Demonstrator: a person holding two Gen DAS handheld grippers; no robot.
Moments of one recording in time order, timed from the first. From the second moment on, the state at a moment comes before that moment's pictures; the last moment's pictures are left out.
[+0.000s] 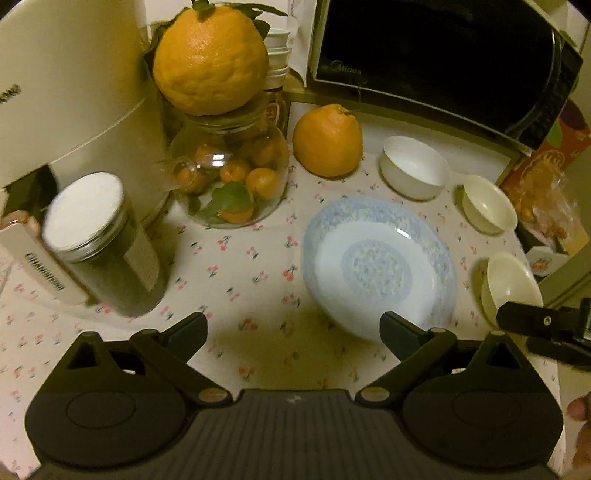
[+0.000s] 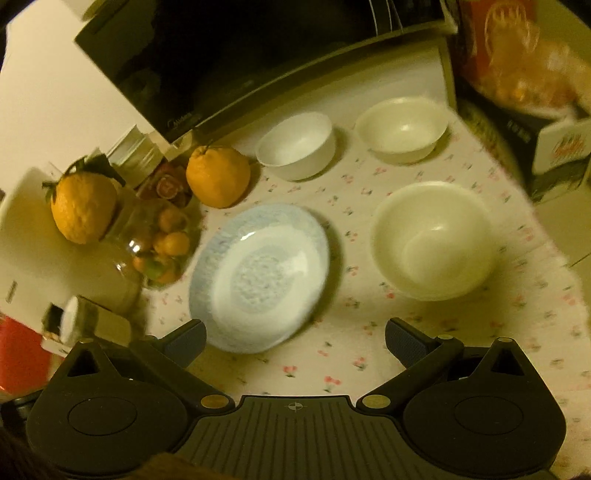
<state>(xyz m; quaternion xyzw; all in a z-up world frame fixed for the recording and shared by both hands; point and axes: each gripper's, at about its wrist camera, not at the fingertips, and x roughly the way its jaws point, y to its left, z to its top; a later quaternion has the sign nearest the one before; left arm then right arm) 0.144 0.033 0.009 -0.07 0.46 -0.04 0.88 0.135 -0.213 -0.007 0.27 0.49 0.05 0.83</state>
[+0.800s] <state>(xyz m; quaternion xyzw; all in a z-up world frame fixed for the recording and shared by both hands) 0.194 0.029 -0.044 -0.12 0.44 -0.07 0.89 0.179 -0.216 -0.068 0.36 0.47 0.05 0.80</state>
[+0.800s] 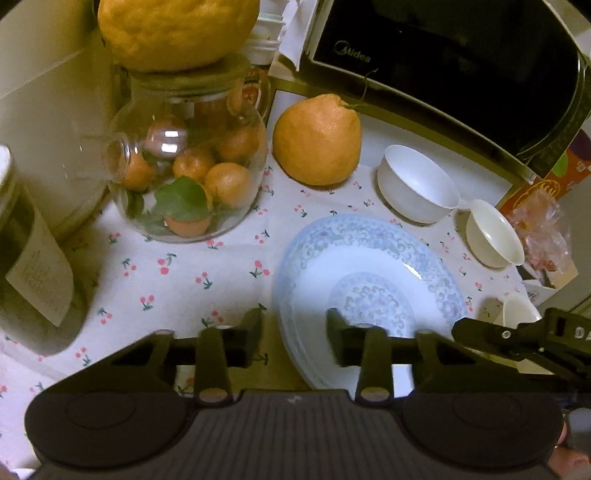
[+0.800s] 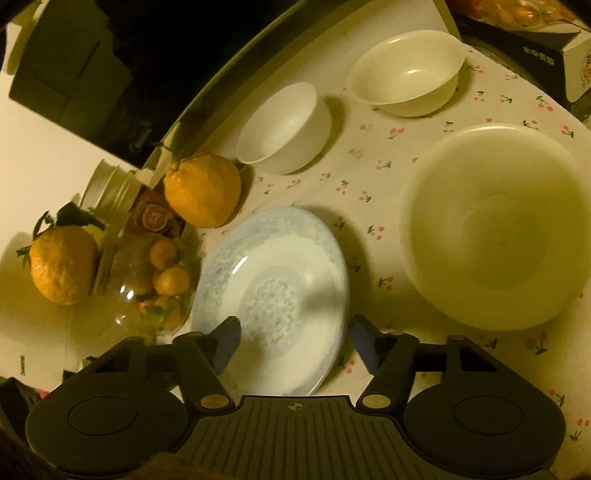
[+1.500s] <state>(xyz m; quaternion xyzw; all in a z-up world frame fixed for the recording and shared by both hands) 0.192 0.031 -0.057 -0.12 0.43 -0.08 0.89 0.173 -0.218 -0.082 0.33 0.46 0.02 0.82</state>
